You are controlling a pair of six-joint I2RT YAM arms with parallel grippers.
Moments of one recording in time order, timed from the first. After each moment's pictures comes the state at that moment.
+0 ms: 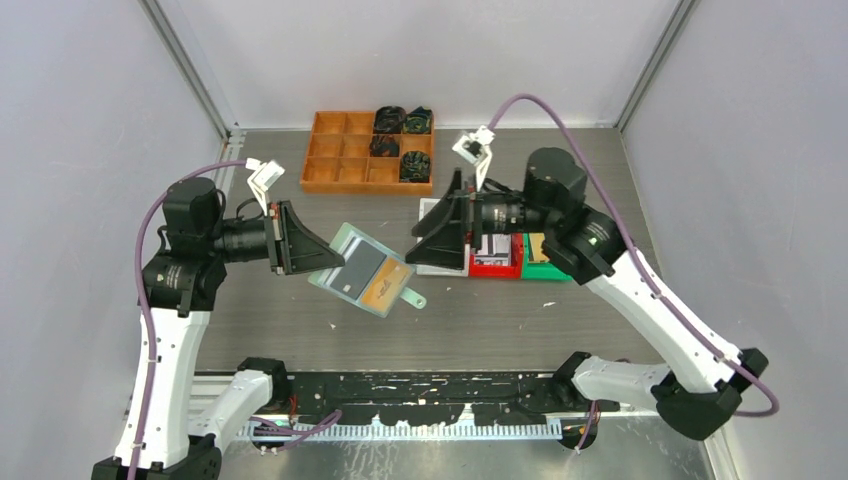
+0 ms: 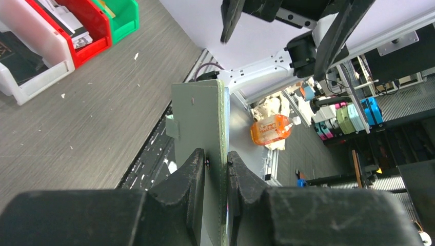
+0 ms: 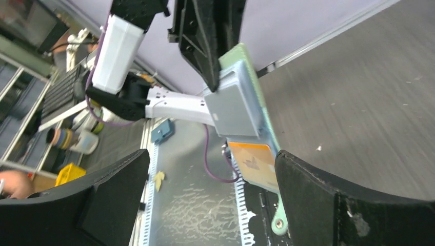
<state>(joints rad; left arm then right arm) -0.10 0.86 1.25 -0.76 1.22 -0.47 0.69 1.11 1.36 -0.31 -0.80 0.56</state>
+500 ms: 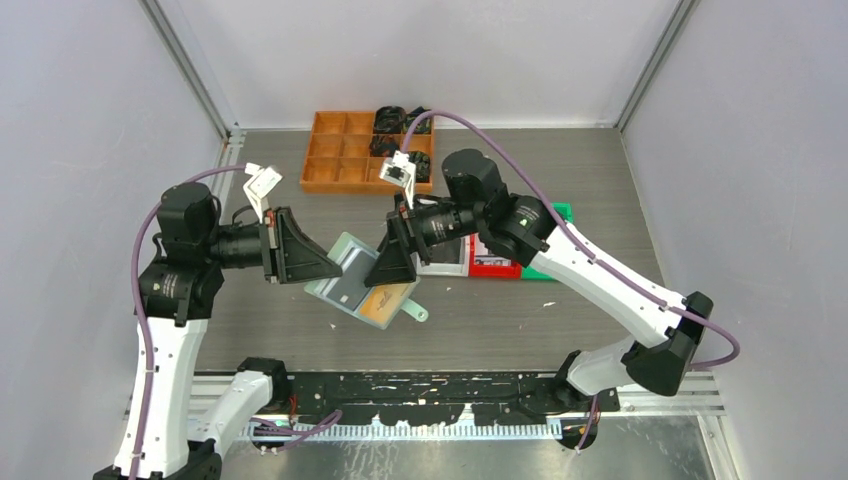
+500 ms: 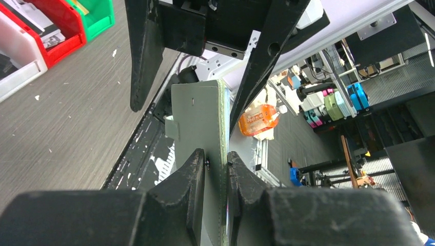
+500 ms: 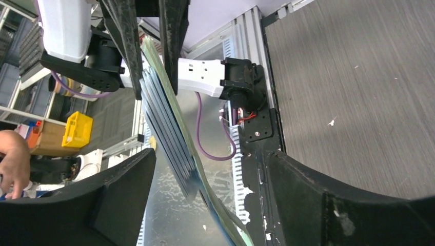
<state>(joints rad) -0.10 0.83 1.24 -0.74 1.30 -0.50 0.89 1.38 1.48 -0.44 -0.79 0.41</state>
